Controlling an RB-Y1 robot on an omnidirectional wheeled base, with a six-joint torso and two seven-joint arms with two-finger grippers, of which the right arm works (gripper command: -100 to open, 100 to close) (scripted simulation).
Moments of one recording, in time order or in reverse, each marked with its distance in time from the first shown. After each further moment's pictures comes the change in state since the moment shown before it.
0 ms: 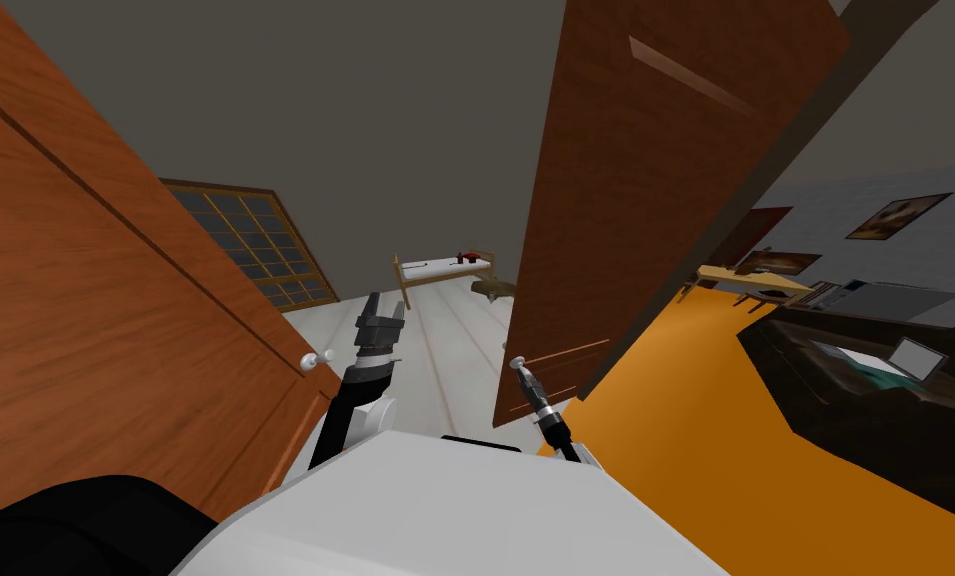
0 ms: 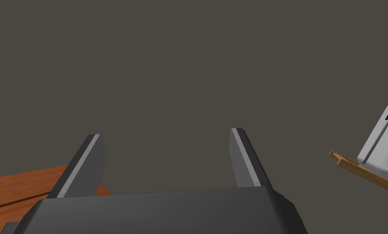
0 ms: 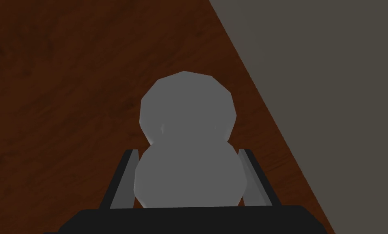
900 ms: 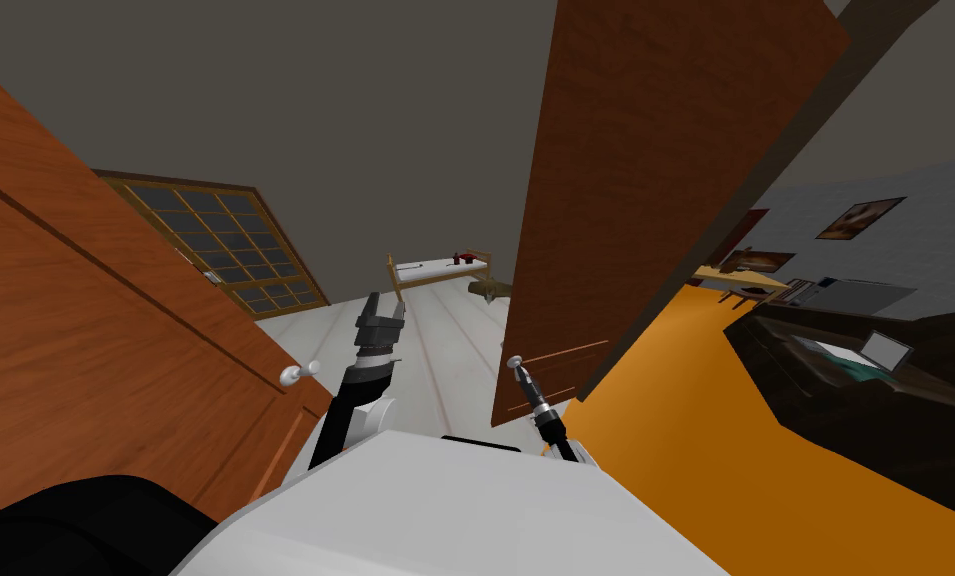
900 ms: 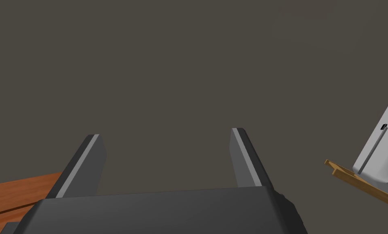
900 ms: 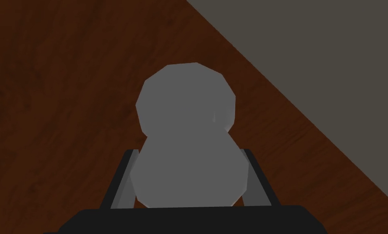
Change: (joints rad) arm -0.018 0.012 0.037 0.008 -0.072 0.013 -0.220
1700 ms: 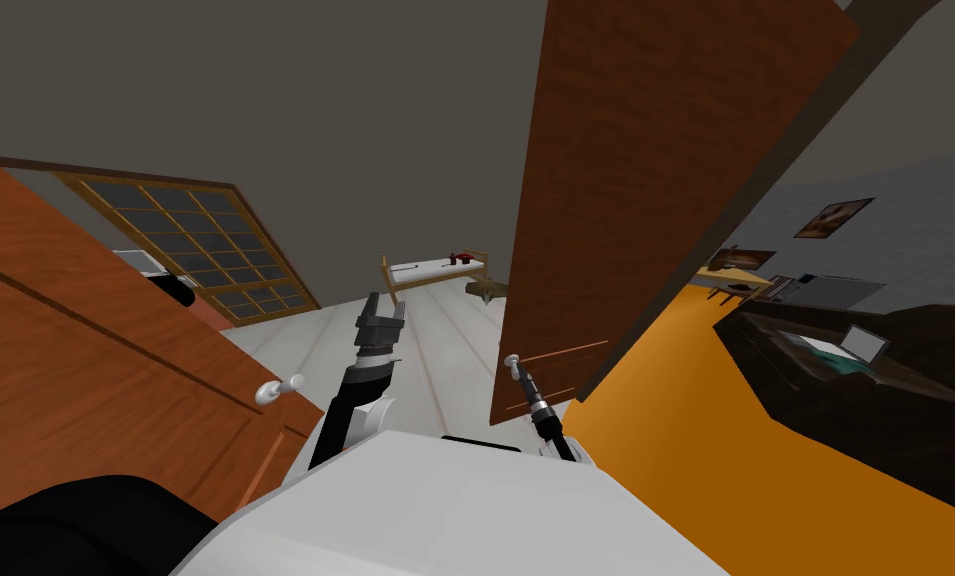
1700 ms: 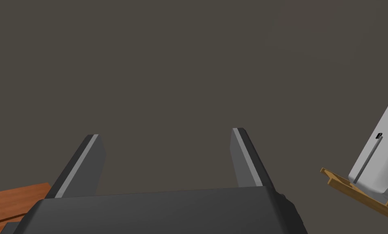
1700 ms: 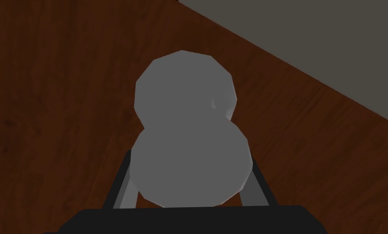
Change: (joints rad) arm -0.022 0.010 0.029 0.016 -0.065 0.008 -0.194
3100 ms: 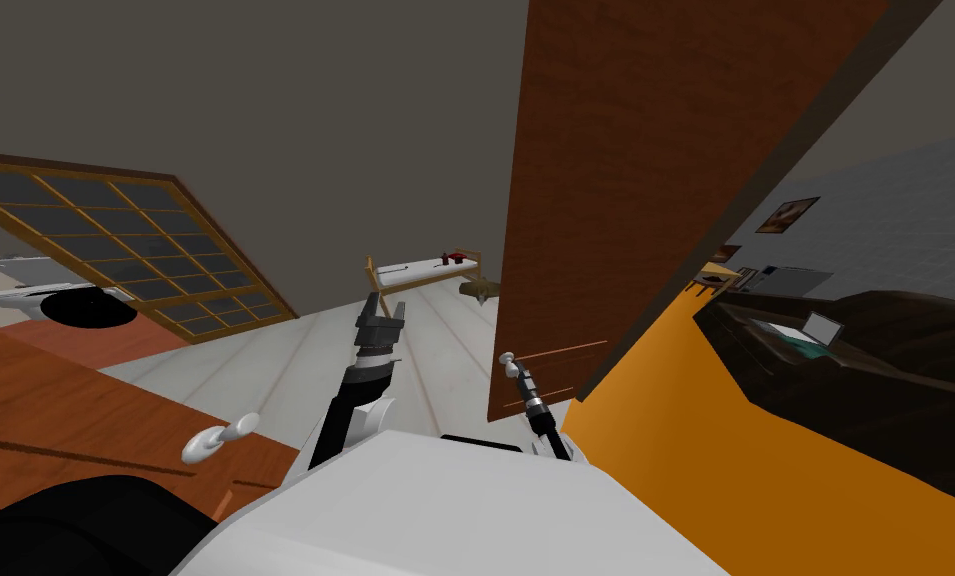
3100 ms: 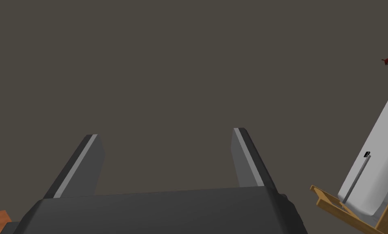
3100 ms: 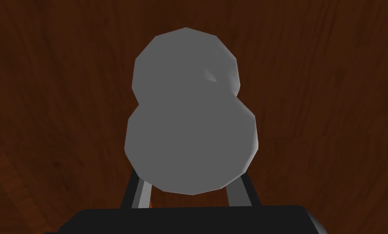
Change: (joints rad) arm -0.044 0.022 0.061 0.051 -0.135 0.014 -0.355
